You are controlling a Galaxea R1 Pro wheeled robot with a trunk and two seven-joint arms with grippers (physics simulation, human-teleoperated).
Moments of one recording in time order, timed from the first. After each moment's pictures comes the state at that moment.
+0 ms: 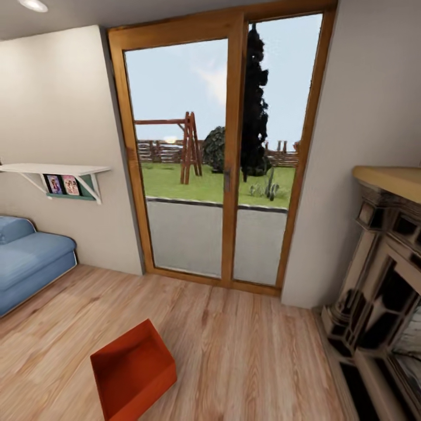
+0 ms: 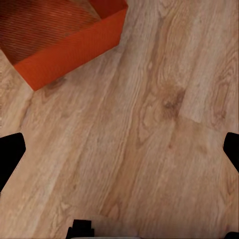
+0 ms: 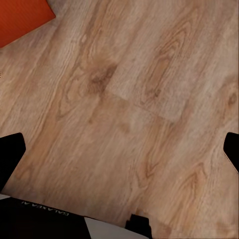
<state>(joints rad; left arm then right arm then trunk) -0.21 0.03 0.07 -0.26 0.12 -0.19 -0.13 -0.35 0.01 -0.06 -0.08 0.21 -0.18 0.15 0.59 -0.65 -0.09</state>
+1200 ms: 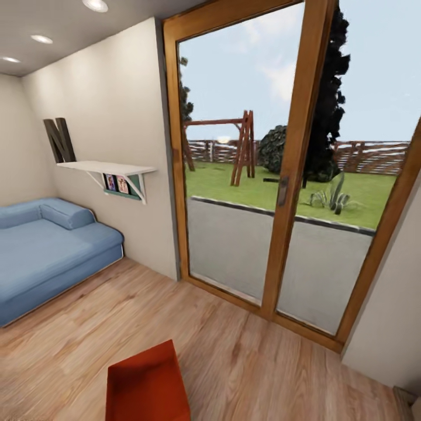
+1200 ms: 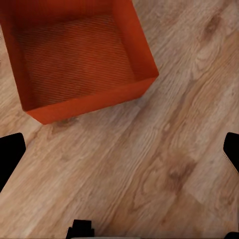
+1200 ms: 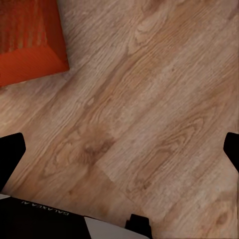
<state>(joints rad) -0.21 0.03 0.07 -0.26 0.12 -0.19 -0.13 -0.35 0.01 -0.06 -0.08 0.21 -0.18 0.15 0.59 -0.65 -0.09</state>
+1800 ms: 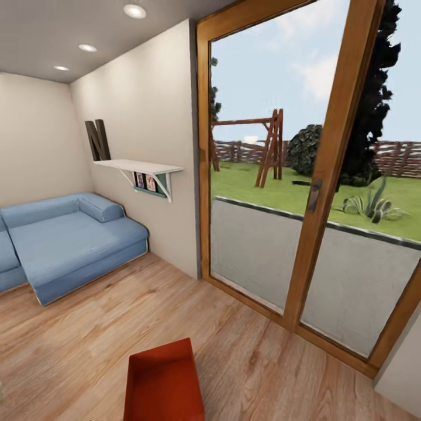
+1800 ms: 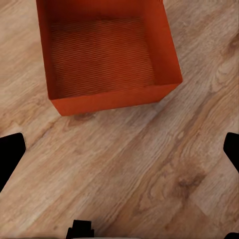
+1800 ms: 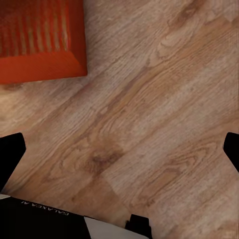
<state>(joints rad) -0.21 0.03 0.07 -0.26 0.13 -0.19 -0.13 -0.35 0.01 -0.06 -0.08 0.21 -0.18 0.15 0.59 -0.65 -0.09</state>
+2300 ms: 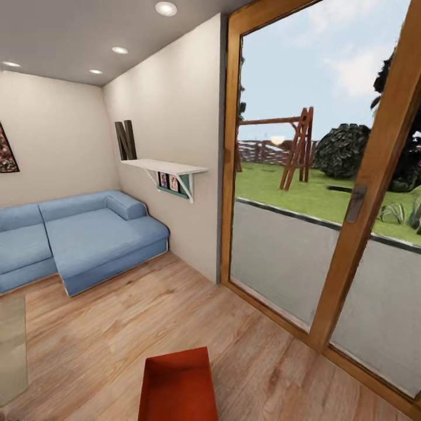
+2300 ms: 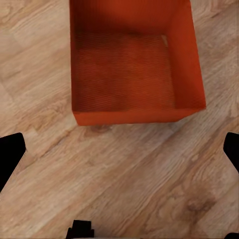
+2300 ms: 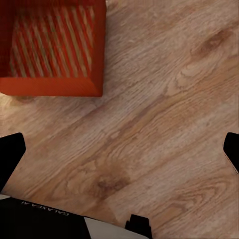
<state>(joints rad) -0.21 0.03 0.07 -0.26 0.13 -0.19 -0.13 -0.35 0.01 -0.06 -0.08 0.21 -0.18 0.15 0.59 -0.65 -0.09</state>
